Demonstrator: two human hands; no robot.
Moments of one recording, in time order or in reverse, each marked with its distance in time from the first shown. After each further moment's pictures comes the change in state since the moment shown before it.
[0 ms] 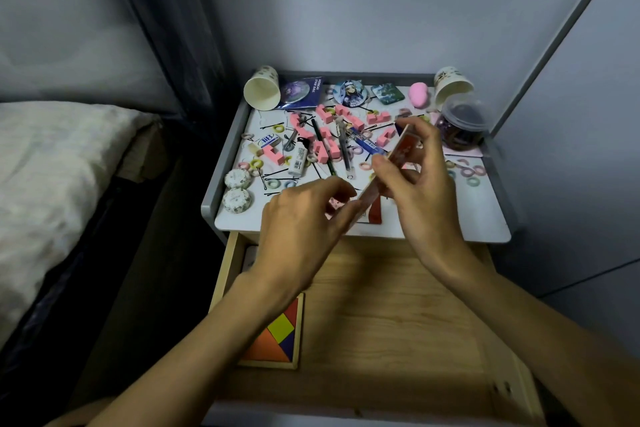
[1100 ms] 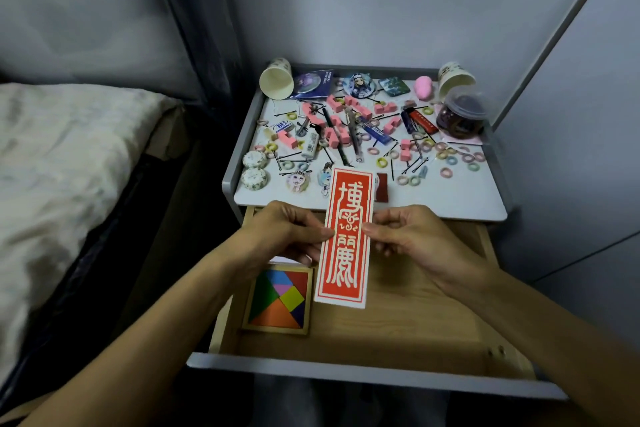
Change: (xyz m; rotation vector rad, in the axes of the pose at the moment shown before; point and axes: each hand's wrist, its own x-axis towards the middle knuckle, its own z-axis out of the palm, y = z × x) left_hand -0.042 -0.028 -0.041 -0.812 -0.586 -0.633; right_hand -0.055 0.015 -0.016 -0.059 -0.431 0.594
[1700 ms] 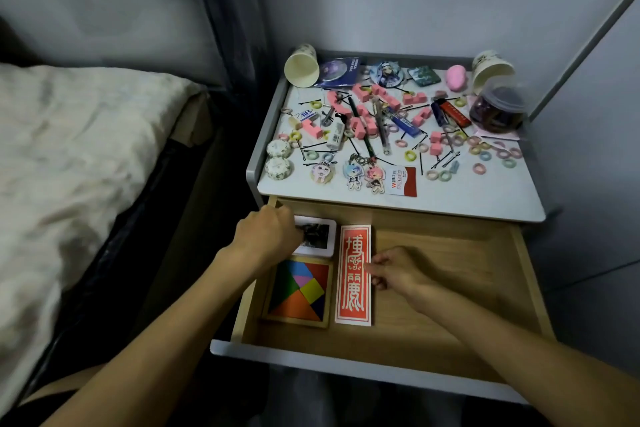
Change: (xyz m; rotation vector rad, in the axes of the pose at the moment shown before) left_hand 0.027 -0.047 -0.029 1.216 0.432 -0.154; right_hand 0.063 0.104 0.047 -0.187 0.048 0.332
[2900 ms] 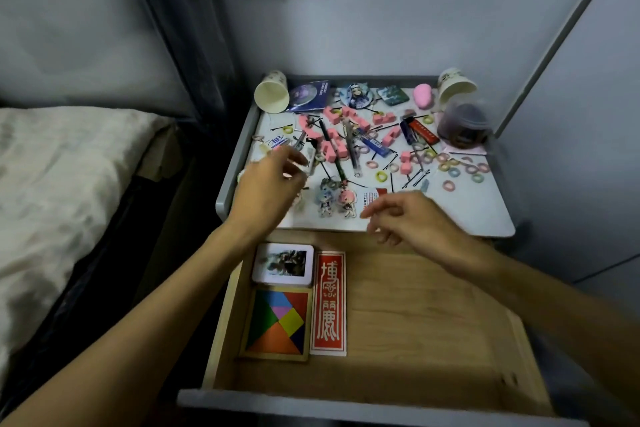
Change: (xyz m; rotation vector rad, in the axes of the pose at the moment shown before) left_hand 0.034 0.040 -0.063 -0.645 0.382 0.258; right_hand -0.066 -0.097 -0.087 -0.185 0.048 -0.443
